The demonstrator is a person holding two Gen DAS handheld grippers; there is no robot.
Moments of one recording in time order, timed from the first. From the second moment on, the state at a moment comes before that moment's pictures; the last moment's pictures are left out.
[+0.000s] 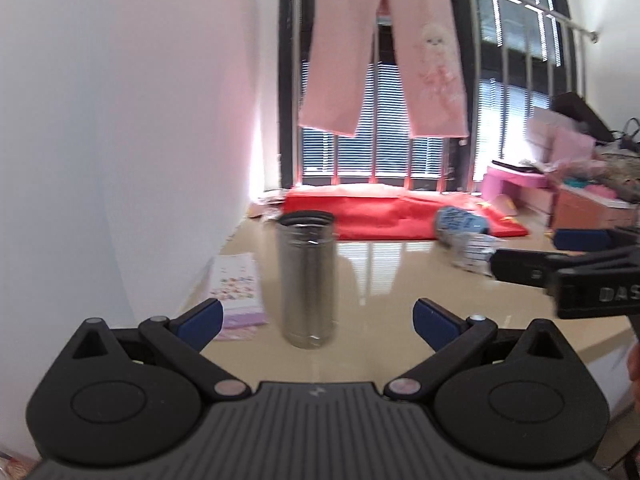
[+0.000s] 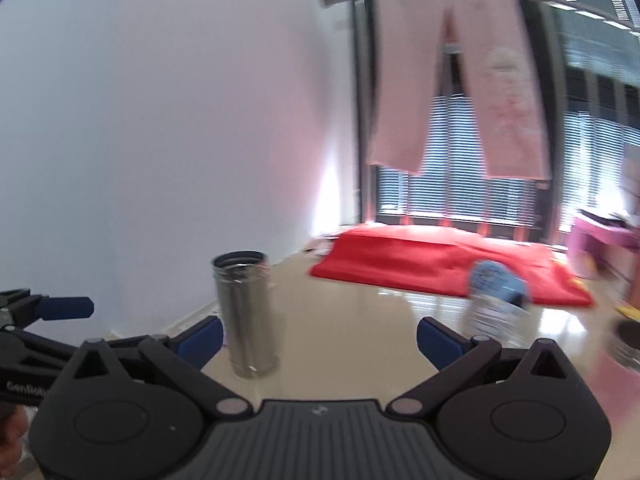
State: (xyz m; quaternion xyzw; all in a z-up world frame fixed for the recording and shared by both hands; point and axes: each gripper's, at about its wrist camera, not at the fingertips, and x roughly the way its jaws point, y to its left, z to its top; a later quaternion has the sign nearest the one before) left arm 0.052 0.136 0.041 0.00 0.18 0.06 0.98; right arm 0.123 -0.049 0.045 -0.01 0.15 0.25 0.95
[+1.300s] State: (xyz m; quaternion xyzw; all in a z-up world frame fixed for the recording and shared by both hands) left arm -0.008 0.098 0.019 -0.02 0.14 0.03 0.99; right arm 0.022 -0.141 0.016 0.03 0.14 0.13 0.98
